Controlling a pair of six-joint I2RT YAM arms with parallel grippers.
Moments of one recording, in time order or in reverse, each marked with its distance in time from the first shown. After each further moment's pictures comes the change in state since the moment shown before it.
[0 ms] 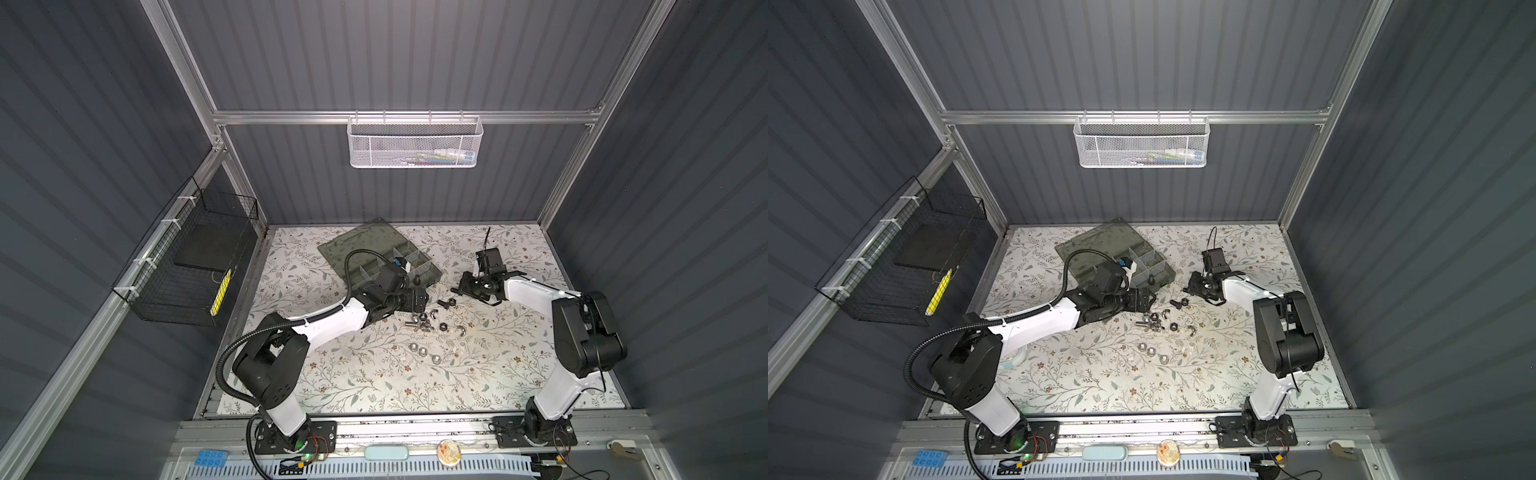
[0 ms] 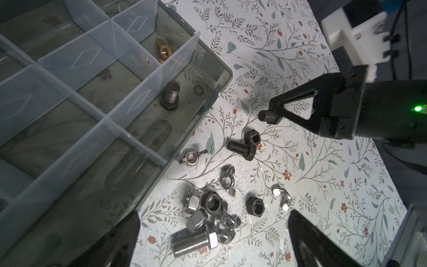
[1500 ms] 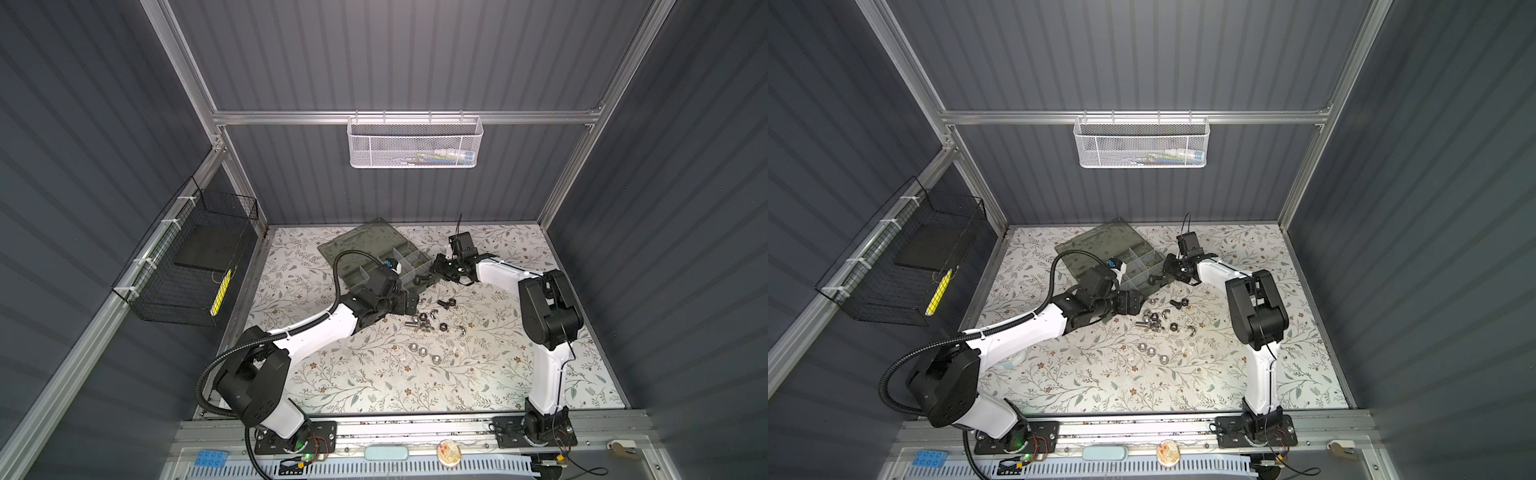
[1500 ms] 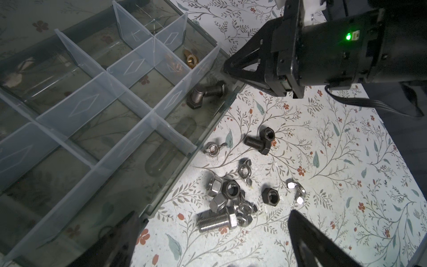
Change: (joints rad) left arm 0.010 -0.124 -0.071 -0.049 -0.081 0.034; right arm 0.110 0.311 0.358 0.030 -0.094 0.131
